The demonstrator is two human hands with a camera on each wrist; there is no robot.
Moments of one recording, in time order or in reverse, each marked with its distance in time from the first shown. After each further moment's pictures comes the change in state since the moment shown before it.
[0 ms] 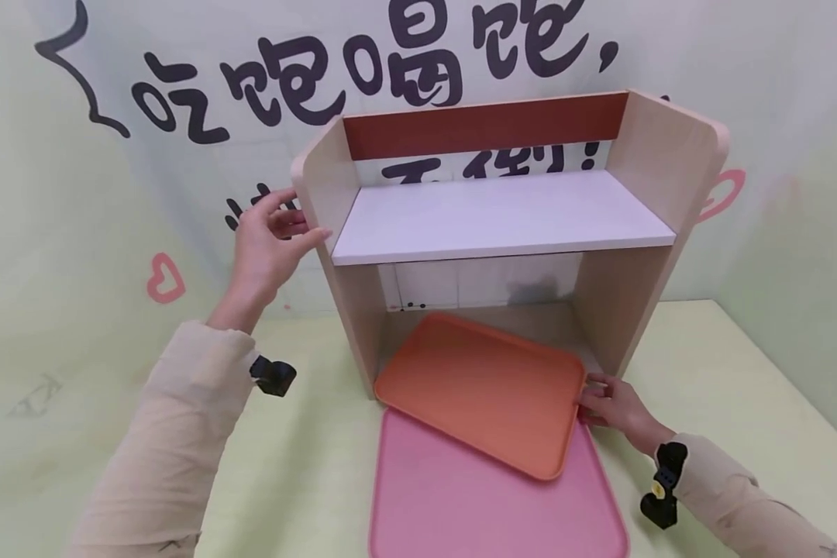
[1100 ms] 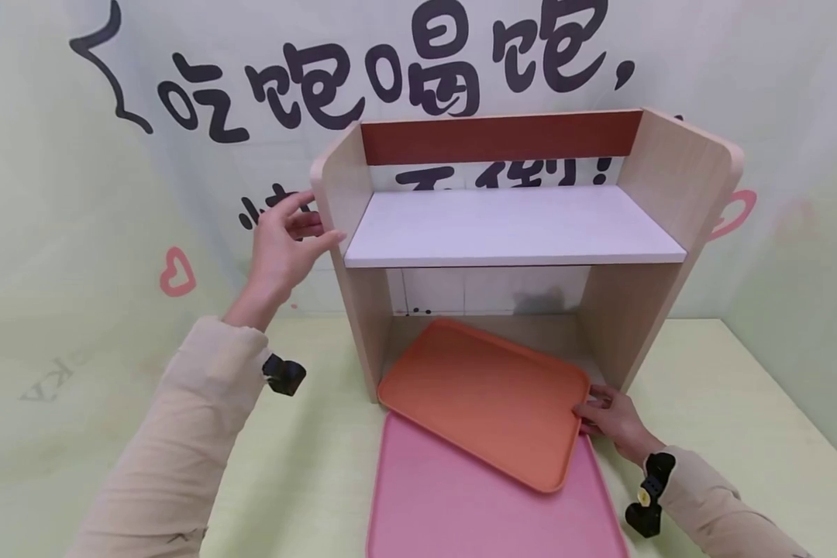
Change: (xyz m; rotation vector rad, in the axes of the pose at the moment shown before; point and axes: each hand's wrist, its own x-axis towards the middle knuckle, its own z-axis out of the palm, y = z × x) left_hand 0.002 -0.002 -0.002 -0.022 0.000 -0.002; right_hand 0.008 0.003 0.010 0.138 0.056 0.032
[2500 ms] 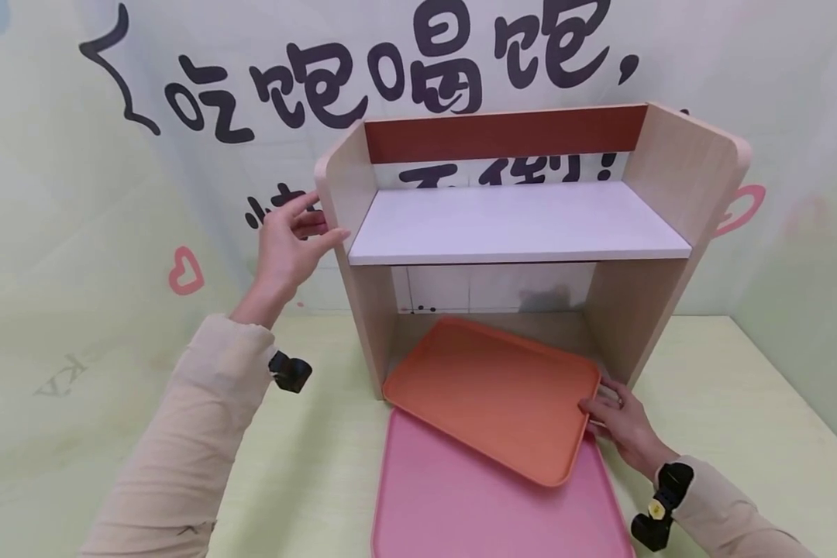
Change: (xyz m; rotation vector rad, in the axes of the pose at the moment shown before) left_hand -0.001 -0.002 0.003 -0.004 0.008 0.013; right_hand -0.020 -0.009 0.004 0.206 0.019 0.000
